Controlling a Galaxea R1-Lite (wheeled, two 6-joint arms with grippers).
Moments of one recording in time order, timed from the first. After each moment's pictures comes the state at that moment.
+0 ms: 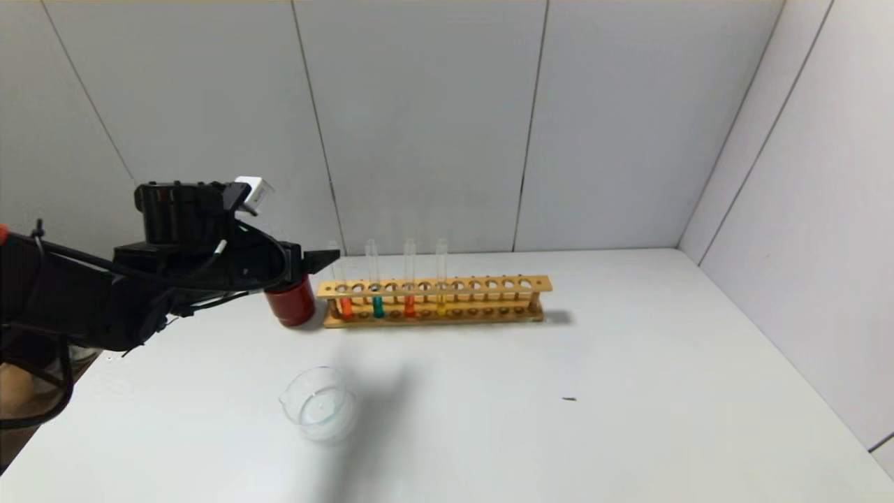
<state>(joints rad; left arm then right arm) -0.13 1.87 -0.92 -0.65 -0.28 -0.02 0.00 0.00 0.00 0.00 0.00 0.00</state>
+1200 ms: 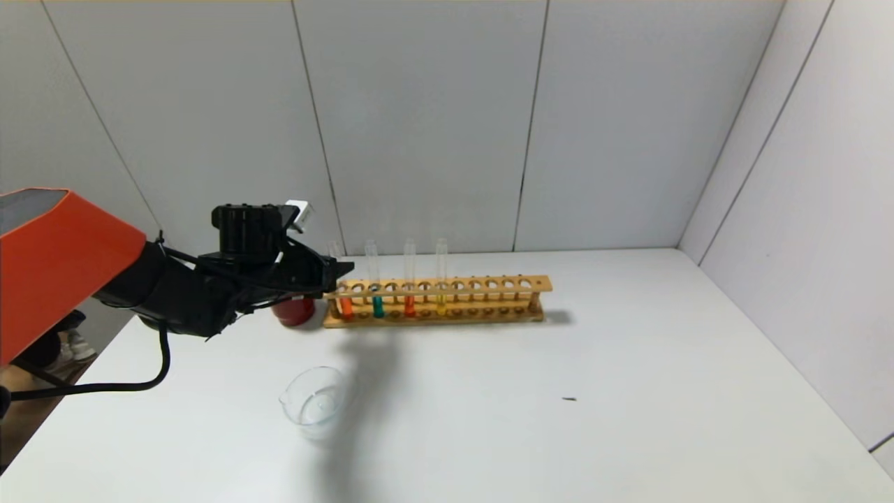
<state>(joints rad) -0.16 2.11 -1.09 -0.67 -0.28 -0.02 0.00 0.00 0.00 0.00 0.00 0.00</state>
